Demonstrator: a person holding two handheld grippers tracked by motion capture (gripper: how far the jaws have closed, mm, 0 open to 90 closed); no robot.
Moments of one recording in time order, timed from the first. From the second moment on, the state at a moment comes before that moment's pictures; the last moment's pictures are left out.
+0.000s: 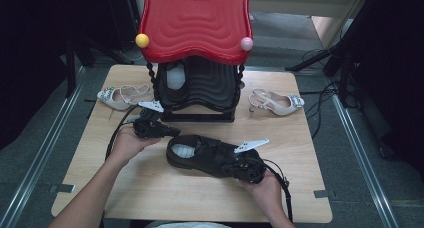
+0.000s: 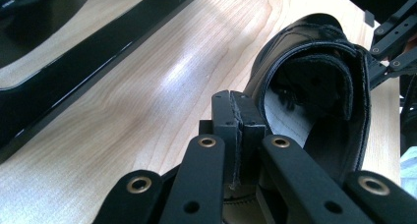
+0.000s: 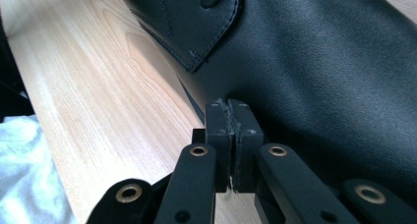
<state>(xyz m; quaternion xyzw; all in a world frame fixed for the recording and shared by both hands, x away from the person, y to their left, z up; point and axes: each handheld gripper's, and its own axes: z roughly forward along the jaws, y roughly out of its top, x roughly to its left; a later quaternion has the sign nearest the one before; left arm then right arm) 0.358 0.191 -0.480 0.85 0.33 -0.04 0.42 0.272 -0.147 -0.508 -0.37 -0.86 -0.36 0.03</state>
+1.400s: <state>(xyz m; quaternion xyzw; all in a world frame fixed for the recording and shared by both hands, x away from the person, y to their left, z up) 0.307 0.173 -0.483 0.85 0.31 -0.10 0.42 0.316 -0.160 -0.505 -0.41 -0.85 -0.34 0.05</state>
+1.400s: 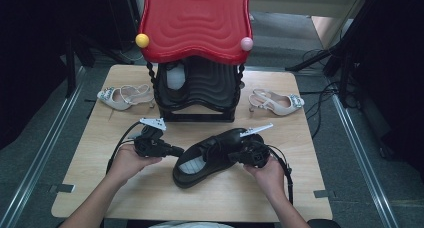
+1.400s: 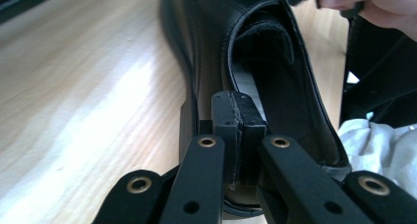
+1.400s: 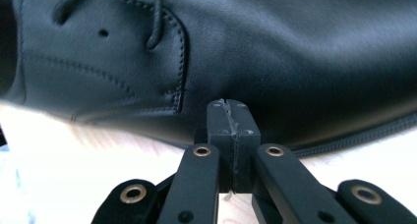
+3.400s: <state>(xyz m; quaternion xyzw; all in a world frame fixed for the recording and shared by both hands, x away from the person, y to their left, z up) 0.303 0.116 -0.512 0.84 0.32 -0.17 0.41 0.335 -0.155 -0.507 -0.43 -0.84 -0.33 0.02</state>
